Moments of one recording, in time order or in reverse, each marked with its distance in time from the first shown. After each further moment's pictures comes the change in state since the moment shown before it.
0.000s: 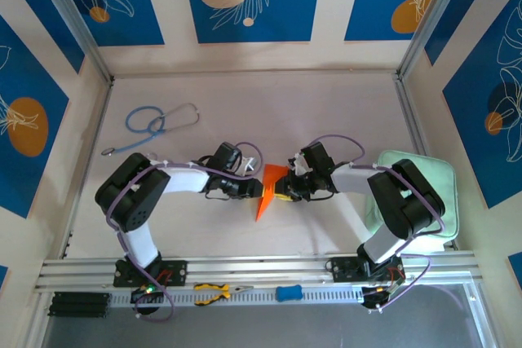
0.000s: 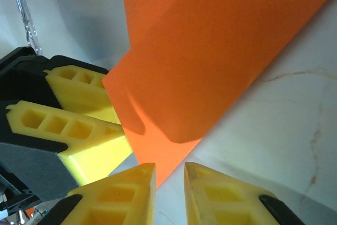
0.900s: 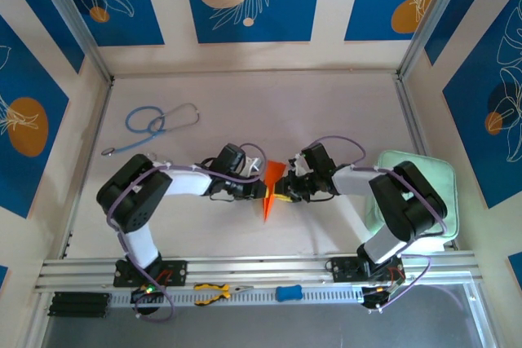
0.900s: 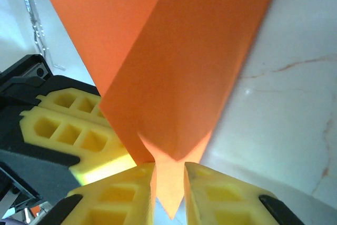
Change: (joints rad) left arm -0.039 -0.018 -0.010 0.074 0.000 -0.055; right arm 0.002 -0.034 -0.024 0.028 -0.002 0.027
